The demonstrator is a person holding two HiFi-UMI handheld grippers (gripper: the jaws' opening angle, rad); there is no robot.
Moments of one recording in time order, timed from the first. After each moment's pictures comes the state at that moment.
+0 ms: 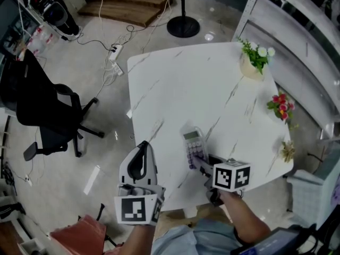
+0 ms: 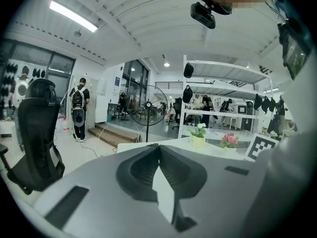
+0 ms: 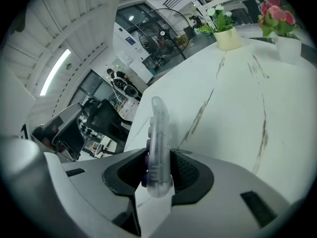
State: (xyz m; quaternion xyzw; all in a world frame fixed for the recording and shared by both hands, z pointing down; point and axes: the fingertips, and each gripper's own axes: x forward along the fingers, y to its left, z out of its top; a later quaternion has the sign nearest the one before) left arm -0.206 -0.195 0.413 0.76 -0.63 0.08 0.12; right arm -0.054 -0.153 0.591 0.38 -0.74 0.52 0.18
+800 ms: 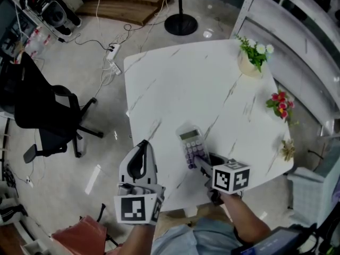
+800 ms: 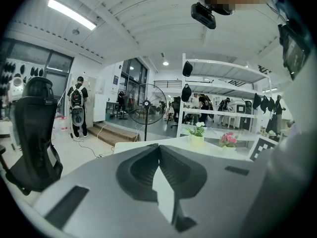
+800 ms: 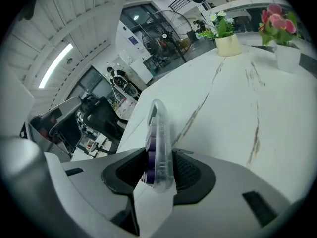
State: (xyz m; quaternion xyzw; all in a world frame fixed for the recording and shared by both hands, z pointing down) left arm -0.201 -0.200 0.420 0.76 -0.63 0.09 0.13; right arm -0.042 -0.157 0.596 0.40 -0.75 0.48 0.19
